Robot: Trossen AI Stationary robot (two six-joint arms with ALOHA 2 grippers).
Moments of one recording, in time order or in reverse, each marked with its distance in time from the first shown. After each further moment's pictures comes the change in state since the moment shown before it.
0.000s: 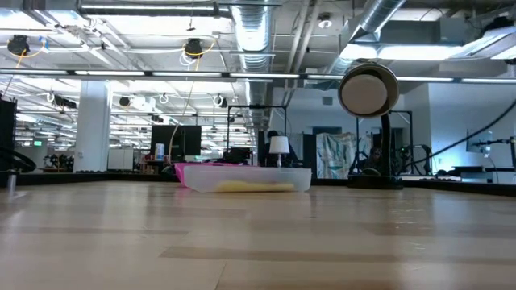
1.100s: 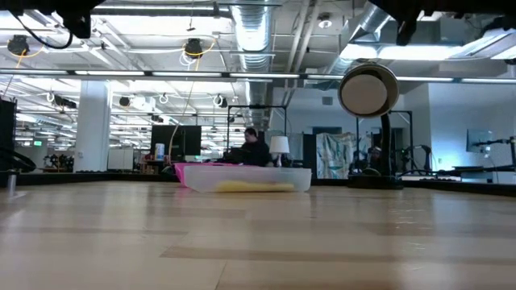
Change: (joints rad) left arm 0.000 -0.466 -0.523 0.280 -0.001 -0.093; right arm 0.021 -0.533 -0.948 0.734 0.121 0.142
